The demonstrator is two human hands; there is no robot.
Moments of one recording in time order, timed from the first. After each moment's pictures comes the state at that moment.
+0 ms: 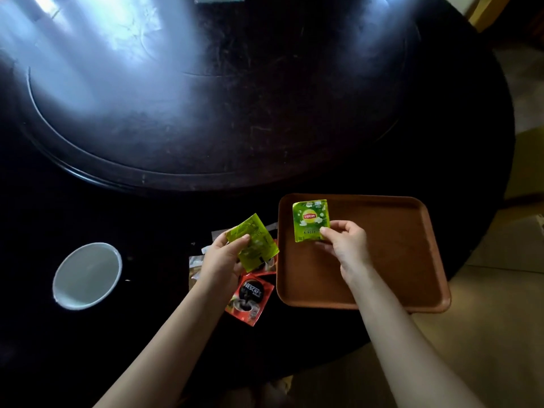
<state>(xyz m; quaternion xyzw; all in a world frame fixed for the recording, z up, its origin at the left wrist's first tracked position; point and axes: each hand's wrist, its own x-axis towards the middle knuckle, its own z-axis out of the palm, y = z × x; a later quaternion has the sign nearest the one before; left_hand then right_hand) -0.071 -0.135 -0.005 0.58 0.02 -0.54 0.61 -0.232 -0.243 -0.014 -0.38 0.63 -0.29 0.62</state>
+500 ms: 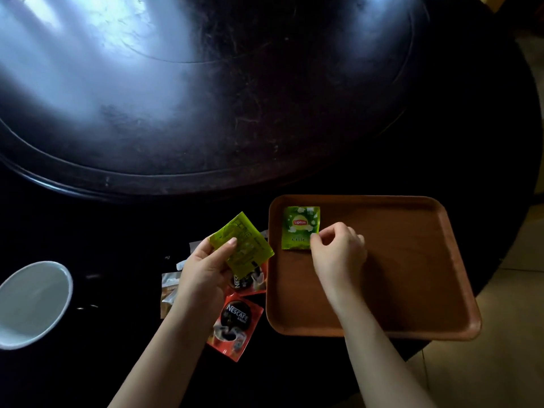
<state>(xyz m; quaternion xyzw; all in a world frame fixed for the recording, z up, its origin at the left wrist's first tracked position) -0.075 -0.151 -0.029 0.59 -0.02 -0.50 0.64 -0.219 -0.246 -0.059 -0.64 0.69 -0.22 0.26</state>
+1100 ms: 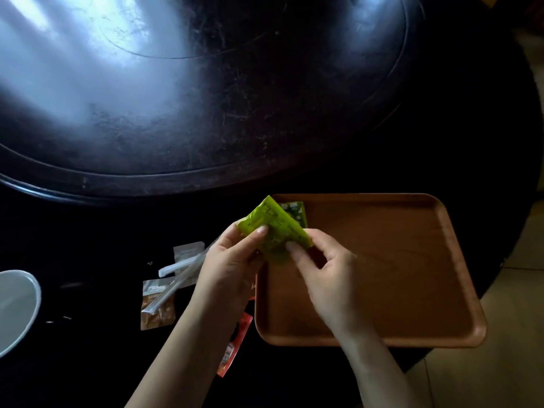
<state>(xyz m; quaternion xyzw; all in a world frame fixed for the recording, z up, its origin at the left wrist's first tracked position) -0.110 -0.182 -0.016 0.50 -0.08 -0.57 0.65 -0.233 -0.223 -0.037 -0.67 0.45 -0.35 0.48</state>
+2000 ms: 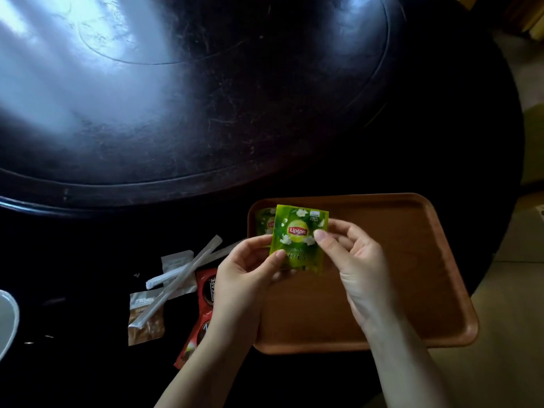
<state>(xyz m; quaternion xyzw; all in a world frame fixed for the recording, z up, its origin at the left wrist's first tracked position) -0.141 -0.179 -0.022 0.61 -0.14 -0.49 0.60 -0.260 -0.246 -0.024 -0.41 0.48 -0.41 0.66</state>
